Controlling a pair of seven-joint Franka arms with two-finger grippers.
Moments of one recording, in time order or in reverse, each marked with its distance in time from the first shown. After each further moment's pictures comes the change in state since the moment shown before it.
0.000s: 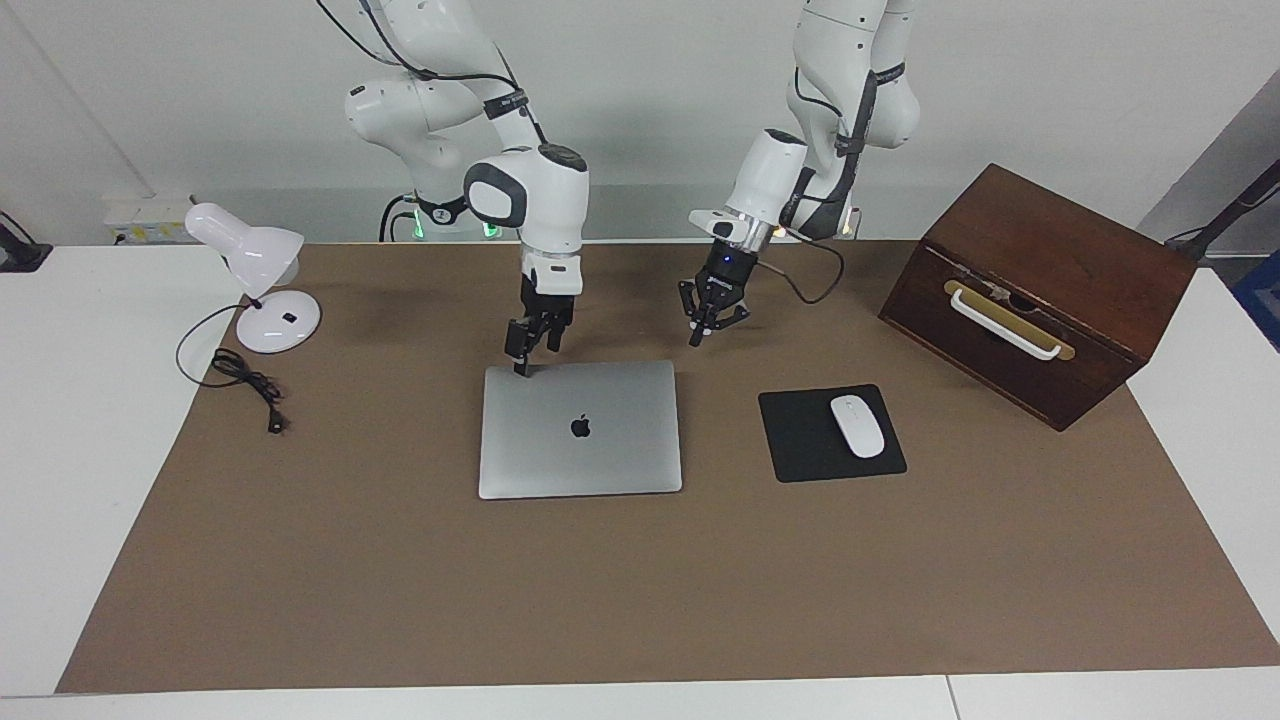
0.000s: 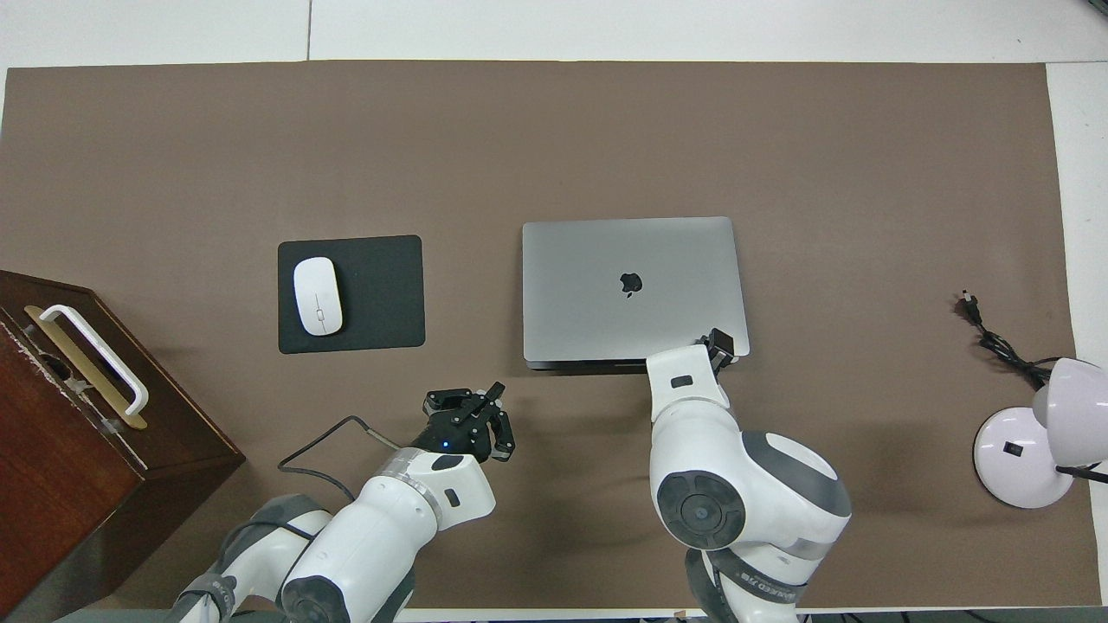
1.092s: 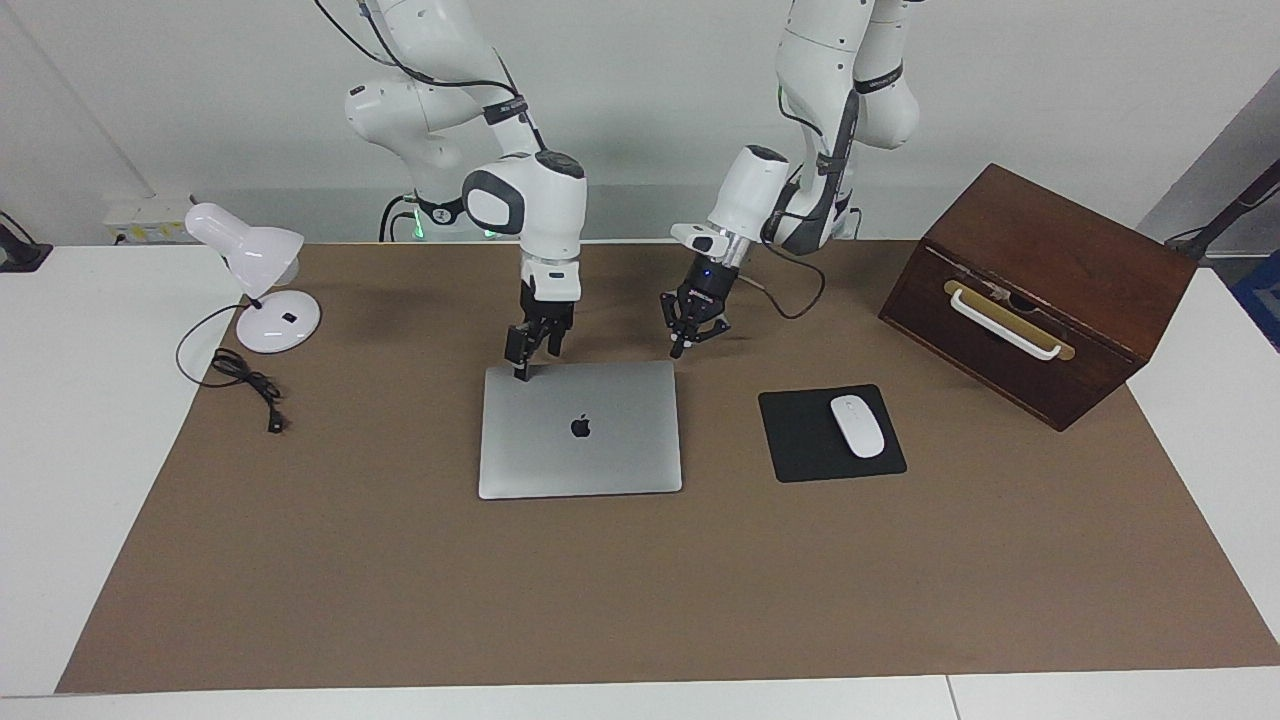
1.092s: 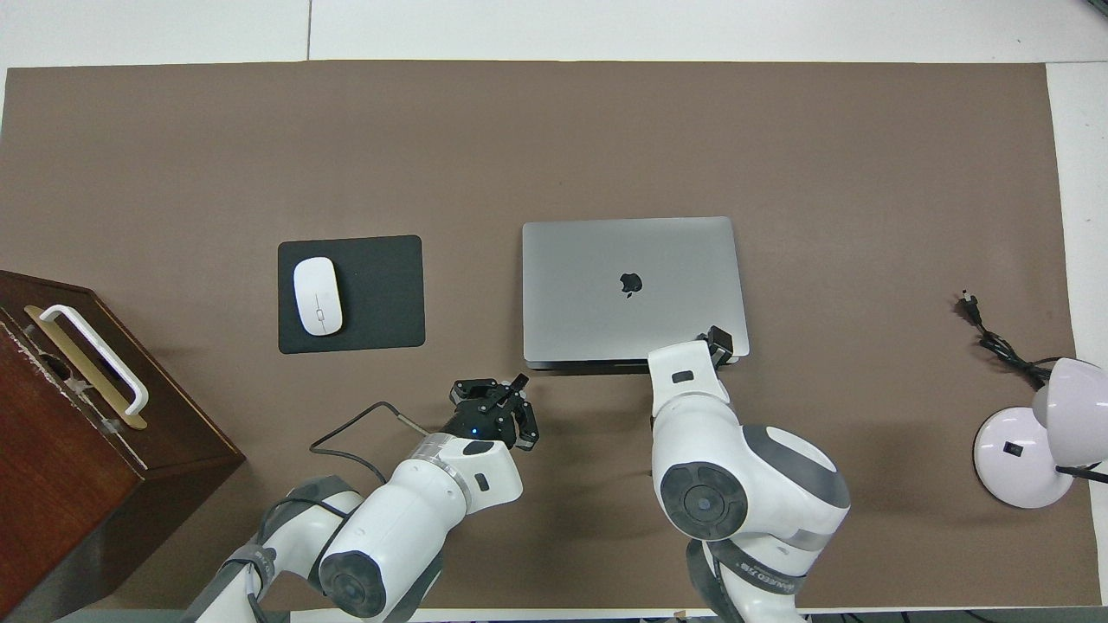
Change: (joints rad) left arm -0.027 0.116 0.000 0.099 0.000 0.014 0.004; right arm -0.011 0.025 -0.002 0.006 0.000 0.027 0.000
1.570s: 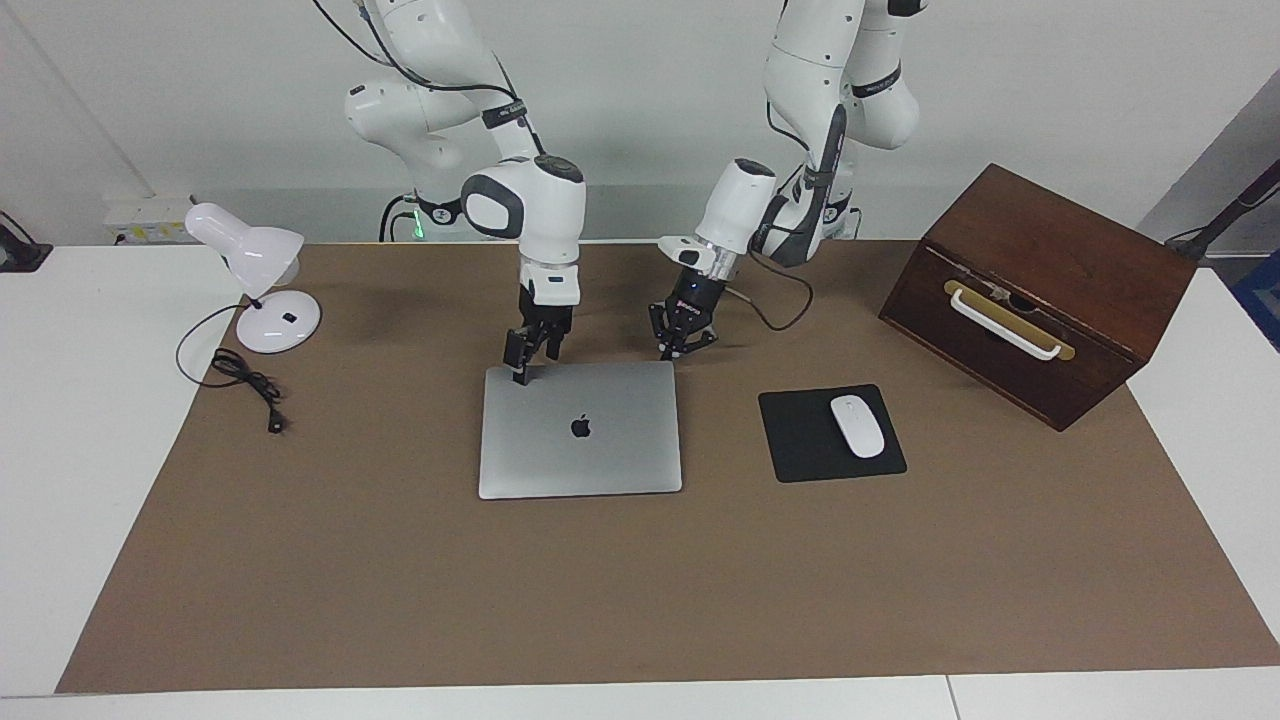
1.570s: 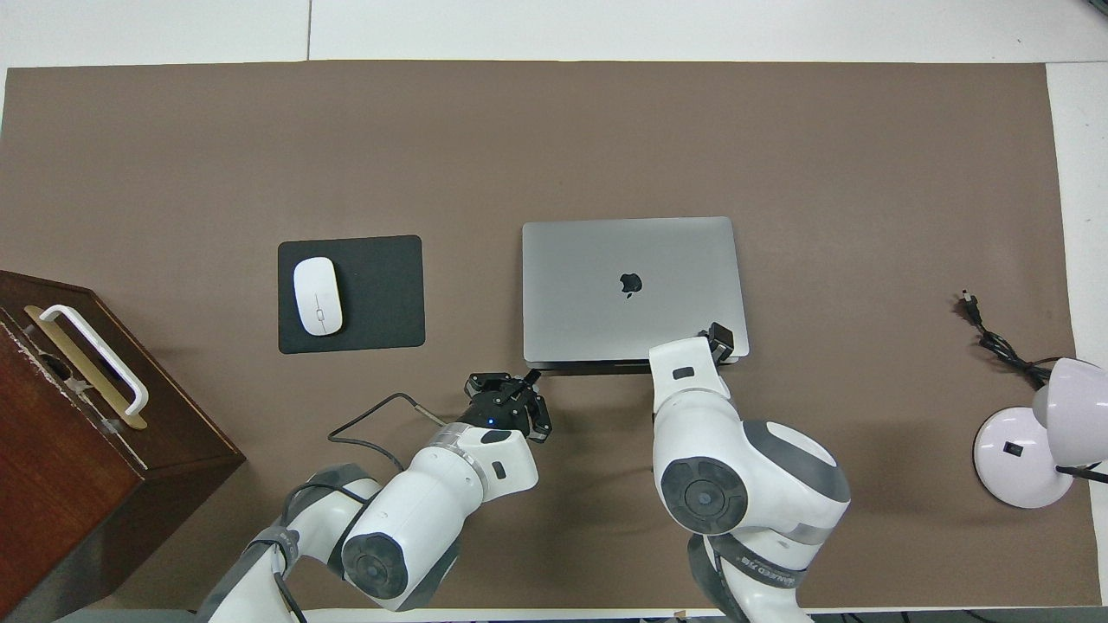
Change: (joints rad) left arm -0.006 0.078 0.000 0.069 0.000 0.000 0.000; right arm -0.008 0.024 -0.001 0.014 -0.022 0.008 0.000
